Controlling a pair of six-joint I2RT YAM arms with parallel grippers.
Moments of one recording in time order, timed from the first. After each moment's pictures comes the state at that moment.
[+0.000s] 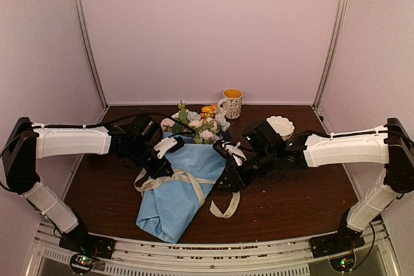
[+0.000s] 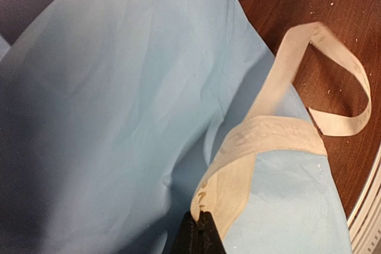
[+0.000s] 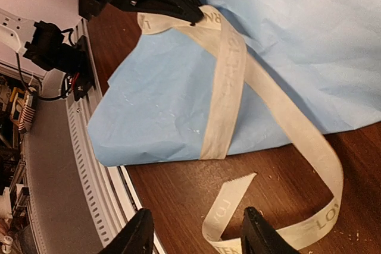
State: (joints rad) left arm -0.70 1.55 0.98 -0.47 0.25 0.11; right arm 0.93 1.55 1.00 -0.22 -0.45 0.30
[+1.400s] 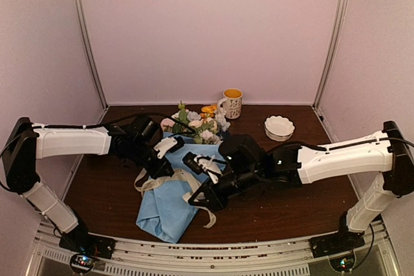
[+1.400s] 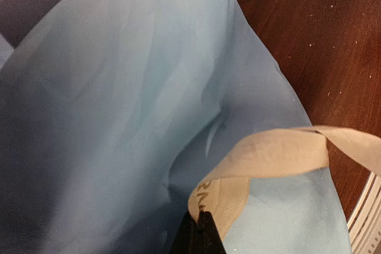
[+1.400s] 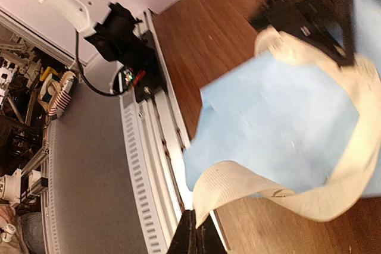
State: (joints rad) left arm -0.70 1.55 0.97 -0.46 0.25 0.10; right arm 1.19 1.58 1.07 -0.14 -0.33 0.41
